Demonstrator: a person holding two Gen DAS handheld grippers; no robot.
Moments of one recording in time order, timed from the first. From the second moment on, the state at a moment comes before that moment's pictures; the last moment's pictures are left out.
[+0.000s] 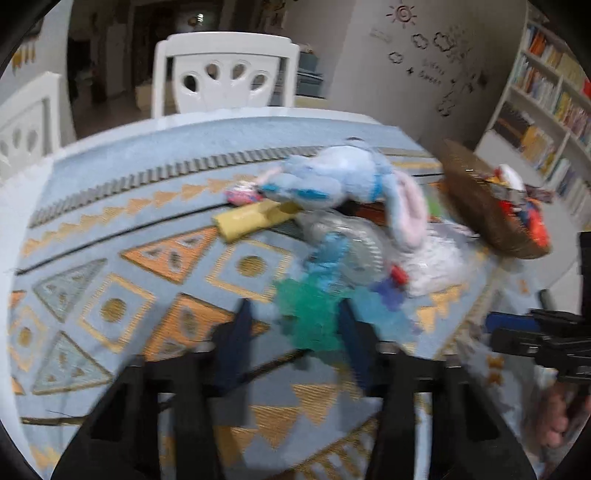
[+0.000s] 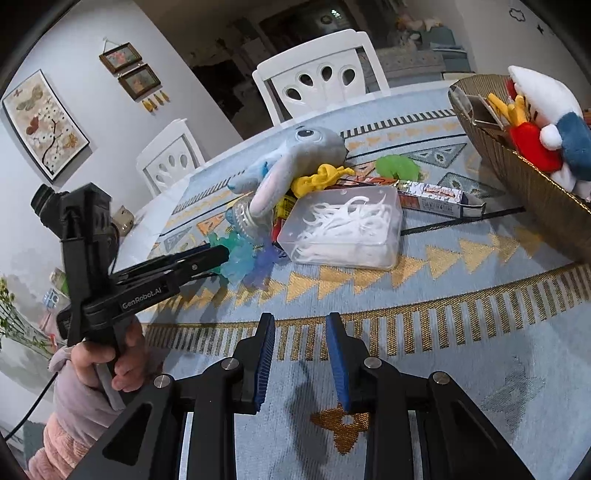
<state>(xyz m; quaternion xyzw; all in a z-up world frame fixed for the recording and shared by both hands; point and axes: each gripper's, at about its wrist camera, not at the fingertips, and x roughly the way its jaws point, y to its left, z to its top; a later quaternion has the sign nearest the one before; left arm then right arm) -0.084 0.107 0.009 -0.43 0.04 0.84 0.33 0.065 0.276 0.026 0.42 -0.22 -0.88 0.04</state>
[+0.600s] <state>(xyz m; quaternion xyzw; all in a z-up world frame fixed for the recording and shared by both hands) -0.038 0.048 0.033 -0.44 -0.01 0.85 0.28 0.027 0.216 0.046 0.45 -0.17 -0.88 0.05</state>
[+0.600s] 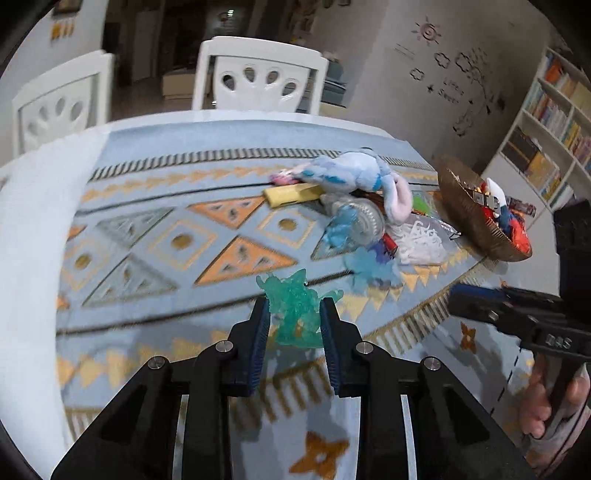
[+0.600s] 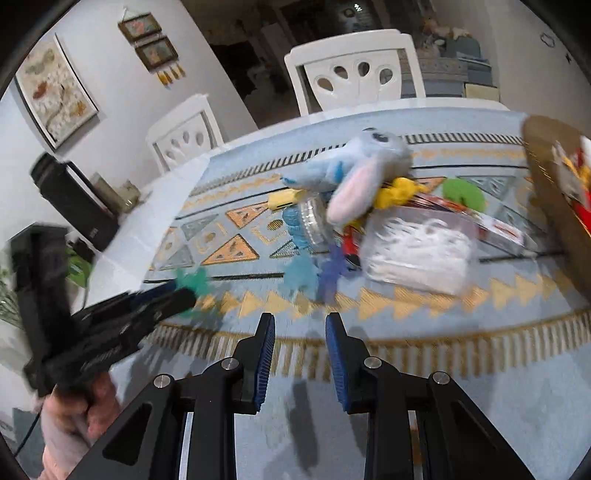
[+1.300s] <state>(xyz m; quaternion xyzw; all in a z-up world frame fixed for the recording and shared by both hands) -0.037 0.038 0.015 -0.44 -0.05 0.84 0.30 -0.036 0.189 0.026 0.45 -0.11 -0.89 0.00</state>
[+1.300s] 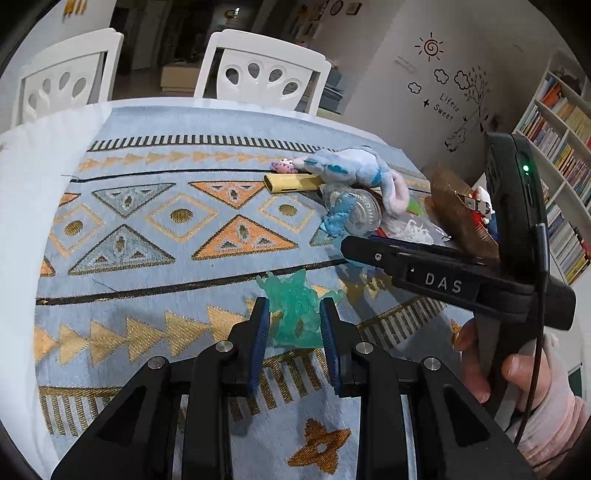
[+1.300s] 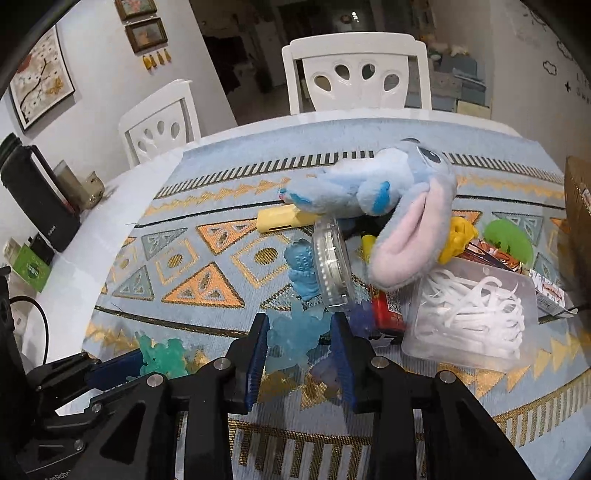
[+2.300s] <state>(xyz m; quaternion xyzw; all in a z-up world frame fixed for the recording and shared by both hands) 0.029 0.095 0.070 -0.38 0.05 0.87 0.31 0.123 0.297 0.092 0.38 -0.28 -0.88 0.00</state>
